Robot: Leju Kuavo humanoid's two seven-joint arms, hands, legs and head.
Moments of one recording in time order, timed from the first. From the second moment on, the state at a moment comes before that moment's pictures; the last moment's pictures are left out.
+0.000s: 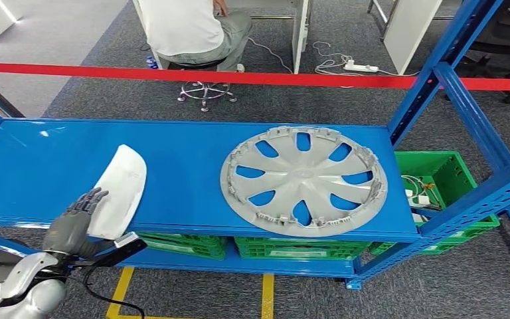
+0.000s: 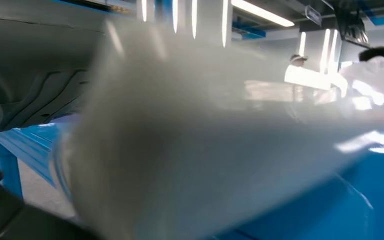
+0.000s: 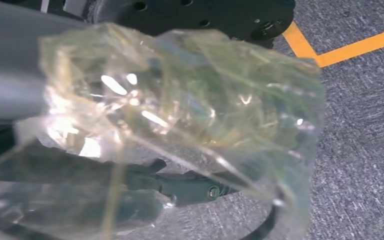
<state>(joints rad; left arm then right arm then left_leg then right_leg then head) 0.05 0.25 -0.20 -1.42 -0.83 0.37 0.03 0.28 0.35 -0.71 -0.92 0.42 0.17 0.04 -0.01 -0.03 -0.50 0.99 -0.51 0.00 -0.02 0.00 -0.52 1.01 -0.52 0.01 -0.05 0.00</state>
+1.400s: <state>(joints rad) 0.00 0.25 -0.23 -1.60 -0.92 0.57 -0.09 0.23 0.35 -0.82 -0.84 0.54 0.18 -0.02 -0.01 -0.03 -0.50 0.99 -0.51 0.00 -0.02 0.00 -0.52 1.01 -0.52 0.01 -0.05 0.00</state>
